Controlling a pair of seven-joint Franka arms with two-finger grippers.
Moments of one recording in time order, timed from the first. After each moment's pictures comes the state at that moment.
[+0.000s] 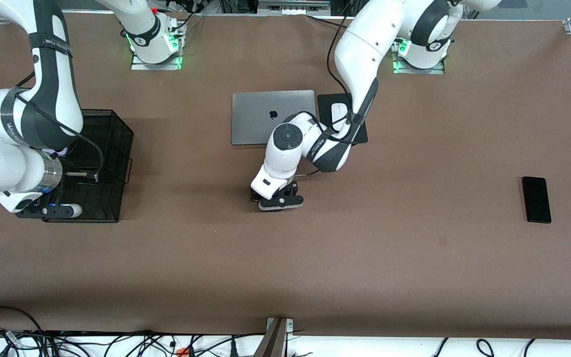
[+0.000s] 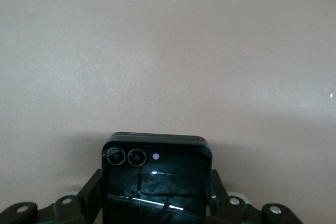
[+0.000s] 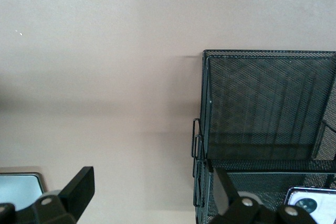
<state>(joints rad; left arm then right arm) -0.84 1.08 0.14 -1.09 -0.18 2.41 -0.85 0.33 0.45 -0.35 -1.46 0.16 1.68 -0.04</state>
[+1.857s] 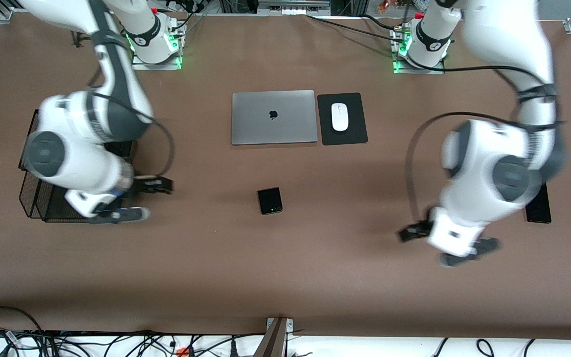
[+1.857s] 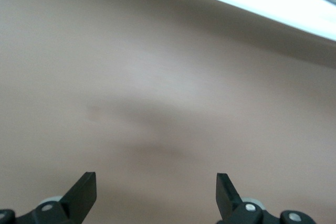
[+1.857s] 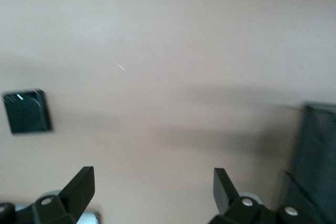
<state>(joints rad) -0.29 0.69 0.25 -1.13 -0.18 1.85 -0.35 0.47 0.53 -0.19 -1.45 0.17 1.96 0.13</state>
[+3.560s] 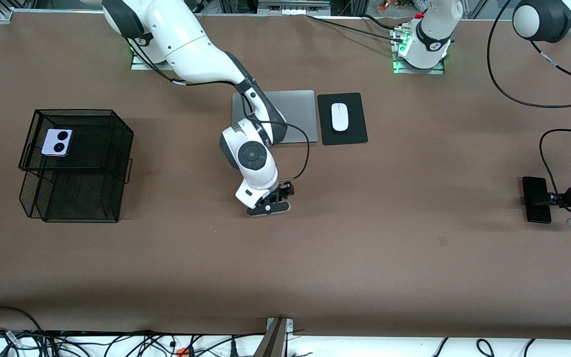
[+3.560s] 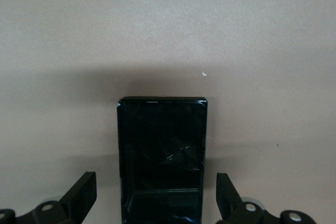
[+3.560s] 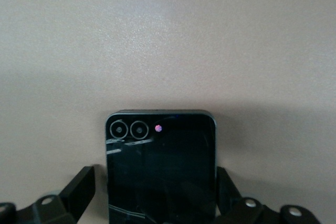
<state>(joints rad) 0.31 0.82 0.23 -1.46 -0.16 2.14 0.63 0.75 0.99 -0.12 -1.25 0.17 2.33 0.44</state>
